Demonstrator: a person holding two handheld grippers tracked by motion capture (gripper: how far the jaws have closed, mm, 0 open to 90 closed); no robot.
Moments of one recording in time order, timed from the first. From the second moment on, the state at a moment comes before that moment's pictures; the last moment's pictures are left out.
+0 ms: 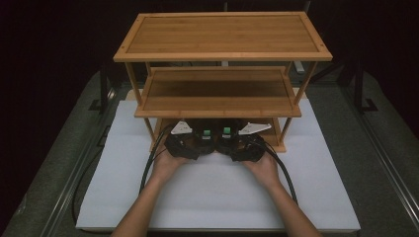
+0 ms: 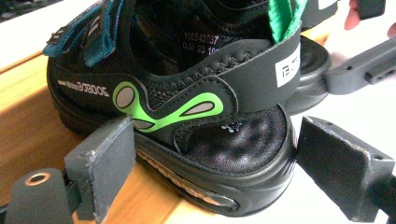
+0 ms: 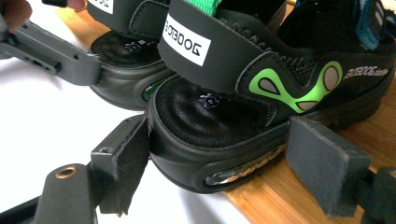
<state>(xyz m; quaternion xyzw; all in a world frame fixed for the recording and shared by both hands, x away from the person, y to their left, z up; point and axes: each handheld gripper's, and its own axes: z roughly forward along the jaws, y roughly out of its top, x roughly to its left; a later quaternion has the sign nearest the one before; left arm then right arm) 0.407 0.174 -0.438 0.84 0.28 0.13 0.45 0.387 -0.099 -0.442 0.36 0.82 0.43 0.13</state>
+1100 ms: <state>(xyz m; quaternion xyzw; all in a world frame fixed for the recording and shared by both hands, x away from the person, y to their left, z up) 0.395 0.189 -0.426 0.84 0.30 0.13 0.42 0.384 -0.117 -0.423 0.37 0.81 0.42 0.15</state>
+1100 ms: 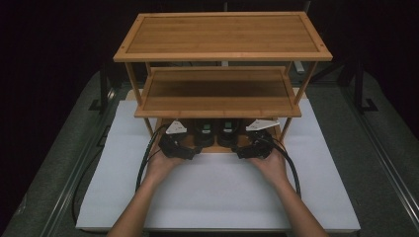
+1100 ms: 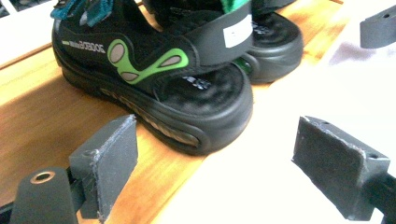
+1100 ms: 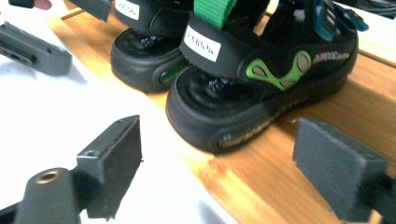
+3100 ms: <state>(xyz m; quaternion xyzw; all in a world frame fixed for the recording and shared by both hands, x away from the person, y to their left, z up) 0.256 0.326 -0.434 0.85 0.35 0.16 0.37 0.266 -0.265 -0.444 0.44 0.80 0.36 0.19</state>
